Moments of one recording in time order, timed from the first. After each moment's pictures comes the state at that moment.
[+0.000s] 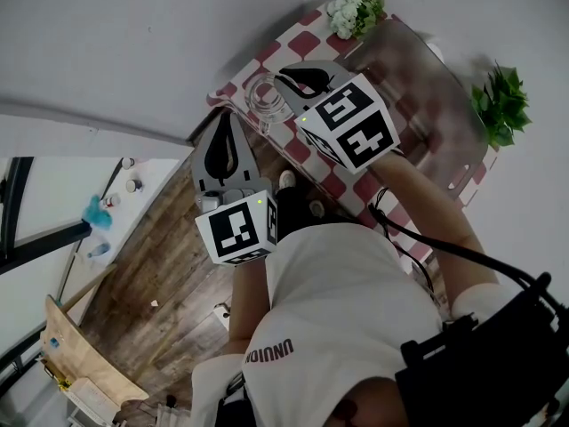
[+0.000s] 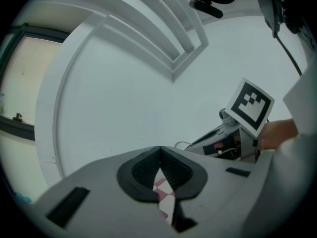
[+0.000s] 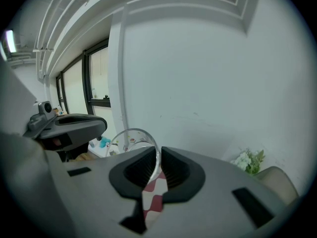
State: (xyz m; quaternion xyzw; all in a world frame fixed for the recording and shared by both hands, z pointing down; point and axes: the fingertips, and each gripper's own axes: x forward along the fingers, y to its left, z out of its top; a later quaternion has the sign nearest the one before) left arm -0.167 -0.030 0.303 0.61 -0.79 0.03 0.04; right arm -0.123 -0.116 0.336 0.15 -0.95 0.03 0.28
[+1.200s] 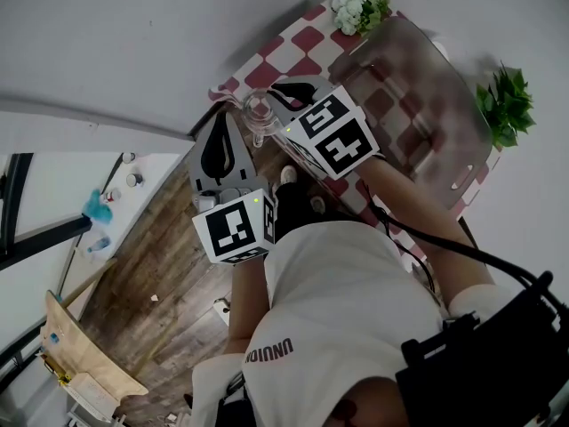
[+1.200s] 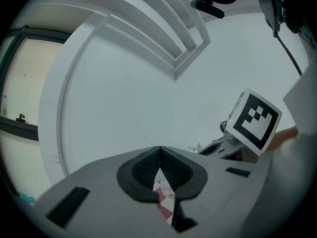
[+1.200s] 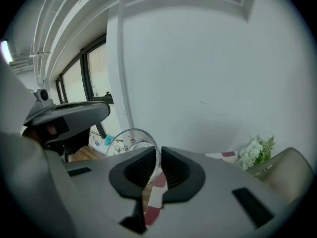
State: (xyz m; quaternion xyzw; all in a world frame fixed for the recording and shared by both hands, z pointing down) left arm -0.176 -0.026 0.309 0.60 -0.80 0.04 0.05; right arm -0.137 -0.095 0.376 0.13 -0.94 0.06 0.31
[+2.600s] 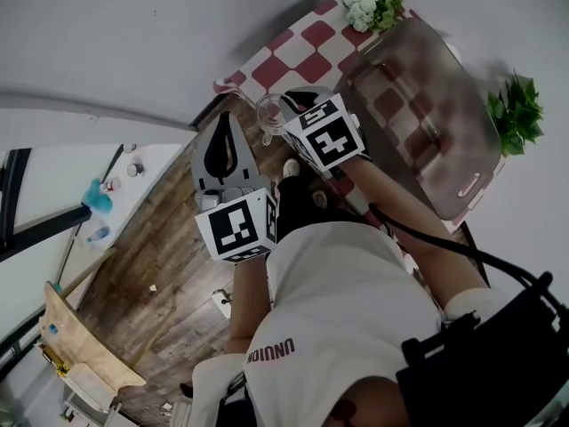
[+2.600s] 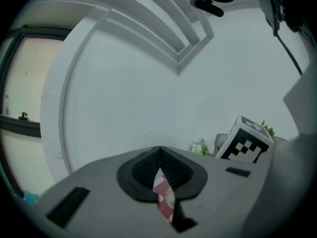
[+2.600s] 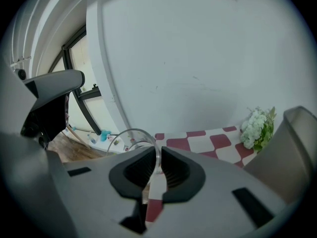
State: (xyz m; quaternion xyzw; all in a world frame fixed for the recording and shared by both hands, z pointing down) left arm -0.187 -0.026 0.328 0.59 -0.80 0.05 0.07; right arm -0.135 -0.102 0.455 0.17 -0.91 0.13 0.36
